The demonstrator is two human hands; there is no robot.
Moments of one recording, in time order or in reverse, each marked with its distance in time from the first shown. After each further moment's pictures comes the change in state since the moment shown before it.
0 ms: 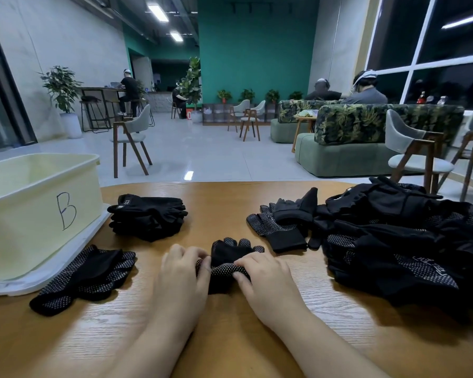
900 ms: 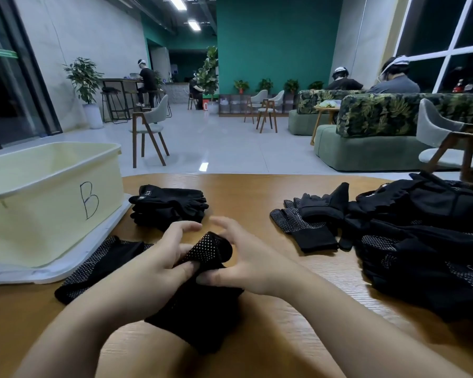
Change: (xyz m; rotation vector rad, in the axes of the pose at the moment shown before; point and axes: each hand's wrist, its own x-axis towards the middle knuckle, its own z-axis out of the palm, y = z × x) left_hand 0.022 -0.007 -0.101 -0.409 -0.590 -0.168; right_hand 0.052 -0.053 -0.029 0.674 -0.449 -0.055
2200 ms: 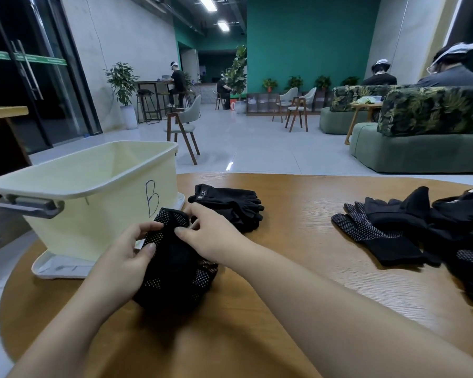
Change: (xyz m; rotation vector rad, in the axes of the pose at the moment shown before) left_hand -0.010 -0.105 -0.095 -0.004 0.553 -0.110; right_hand 0.134 -0.051 0.101 0.030 0.036 0.025
